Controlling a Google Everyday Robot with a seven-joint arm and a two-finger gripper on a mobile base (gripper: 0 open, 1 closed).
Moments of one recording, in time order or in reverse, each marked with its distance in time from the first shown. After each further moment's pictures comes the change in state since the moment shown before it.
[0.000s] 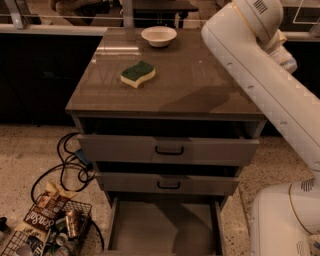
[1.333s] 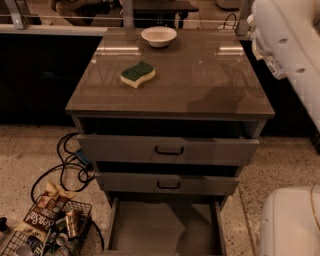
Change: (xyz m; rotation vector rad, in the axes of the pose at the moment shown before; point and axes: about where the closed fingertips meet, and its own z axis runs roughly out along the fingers) arm -0.004 -0.015 0.023 -0.246 -0.102 0.105
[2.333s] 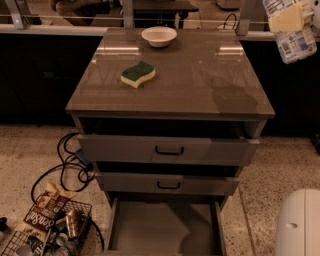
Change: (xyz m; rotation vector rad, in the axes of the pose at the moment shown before) arm -0.012 -0.018 -0.145 -0.437 -0.369 0.119
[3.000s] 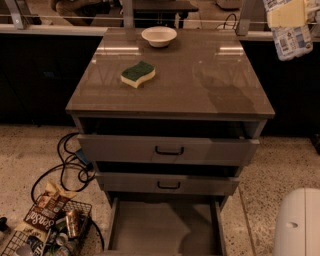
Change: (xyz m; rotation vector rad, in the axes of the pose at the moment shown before) arm -0.014 0.014 -0.011 -0.076 -0.072 0.015
